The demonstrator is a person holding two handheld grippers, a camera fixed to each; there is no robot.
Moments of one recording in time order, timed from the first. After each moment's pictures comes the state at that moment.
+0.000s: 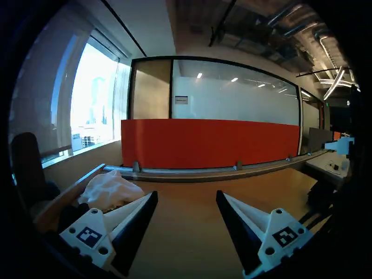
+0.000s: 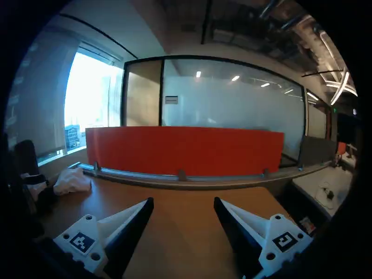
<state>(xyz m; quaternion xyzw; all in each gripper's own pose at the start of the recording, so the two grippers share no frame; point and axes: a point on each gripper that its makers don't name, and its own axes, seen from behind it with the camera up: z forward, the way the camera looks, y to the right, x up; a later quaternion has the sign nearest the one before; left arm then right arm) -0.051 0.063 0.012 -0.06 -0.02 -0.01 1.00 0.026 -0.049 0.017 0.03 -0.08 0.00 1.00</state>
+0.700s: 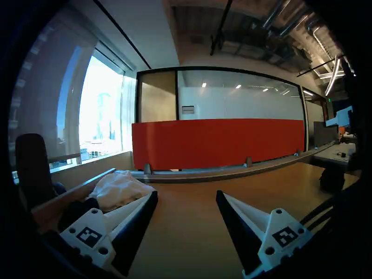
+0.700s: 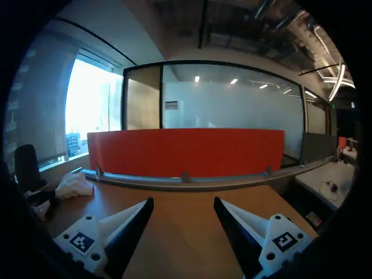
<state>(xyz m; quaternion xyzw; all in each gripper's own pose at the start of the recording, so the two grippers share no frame) -0.109 0.034 -0.006 -0.03 0.02 0.01 1.00 0.006 -0.063 0.010 0.03 -0.06 0.01 1.00</state>
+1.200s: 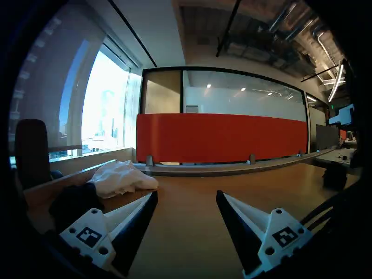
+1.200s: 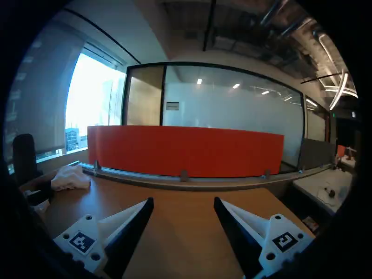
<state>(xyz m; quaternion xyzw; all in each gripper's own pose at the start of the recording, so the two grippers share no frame) -0.158 0.021 0.000 -0.02 0.03 -0.01 1.00 -0.015 -0.071 0.010 0.03 -0.05 -0.02 1.00</state>
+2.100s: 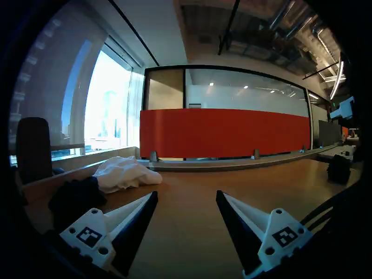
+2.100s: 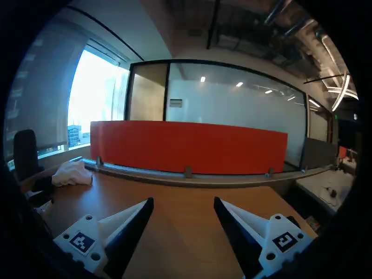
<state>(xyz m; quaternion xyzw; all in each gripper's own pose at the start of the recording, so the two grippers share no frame) -0.183 0.011 0.006 -0.01 0.03 -0.01 1.00 -0.030 -0.085 0.014 0.03 -0.06 -0.02 1.00</state>
